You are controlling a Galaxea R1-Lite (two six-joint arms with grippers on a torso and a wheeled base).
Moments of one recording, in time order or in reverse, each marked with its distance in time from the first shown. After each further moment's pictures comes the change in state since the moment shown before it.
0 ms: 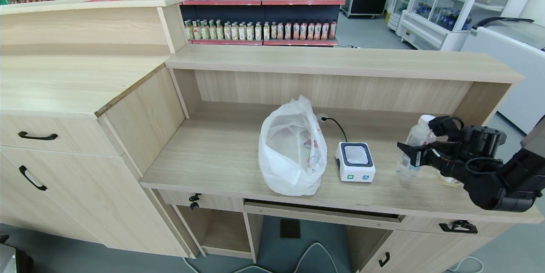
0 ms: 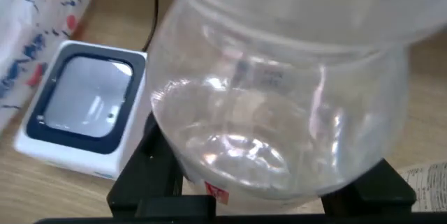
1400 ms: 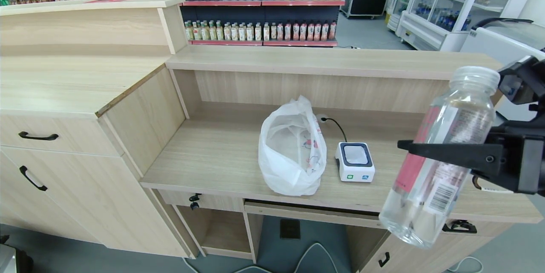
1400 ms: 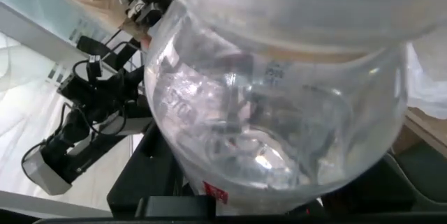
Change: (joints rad) left arm 0.000 0.000 0.000 0.000 0.000 0.000; right arm 0.403 -0.920 0.171 0.664 0.643 0.497
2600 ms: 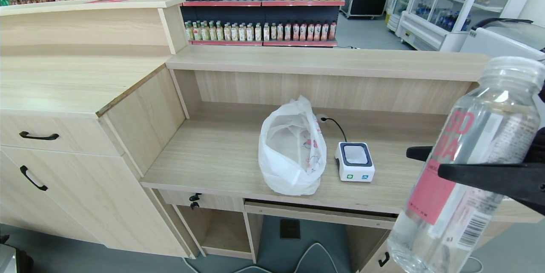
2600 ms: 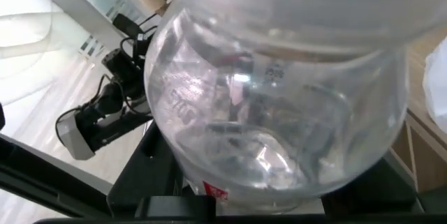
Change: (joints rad) left arm 0.000 0.000 0.000 0.000 0.000 0.000; right arm 0.104 -0.074 0.046 -0.099 0.062 0.011
